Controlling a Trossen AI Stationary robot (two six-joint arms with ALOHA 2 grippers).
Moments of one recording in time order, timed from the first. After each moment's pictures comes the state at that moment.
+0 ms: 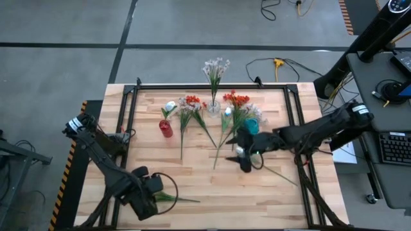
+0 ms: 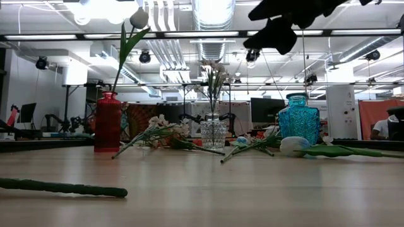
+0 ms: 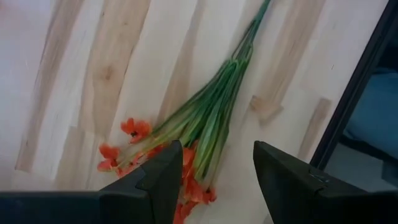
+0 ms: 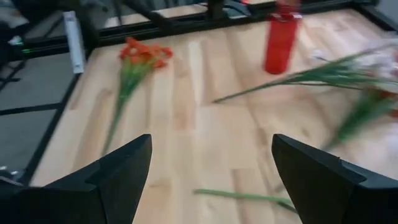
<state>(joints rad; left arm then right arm) -0.86 1.58 1.29 -1.12 -0.13 -1.23 0.25 1.30 0.80 0.03 0.19 0.26</state>
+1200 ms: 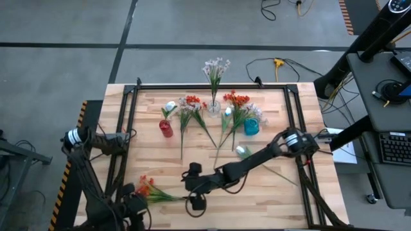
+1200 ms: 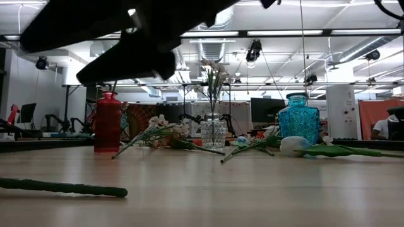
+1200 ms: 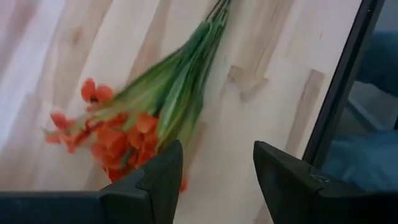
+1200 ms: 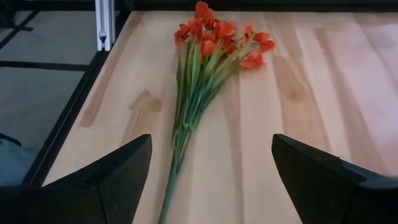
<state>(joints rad) -1.19 1.73 1.29 -1.07 -0.35 -1.60 0.39 2.24 1.65 0.04 0.19 0.20</state>
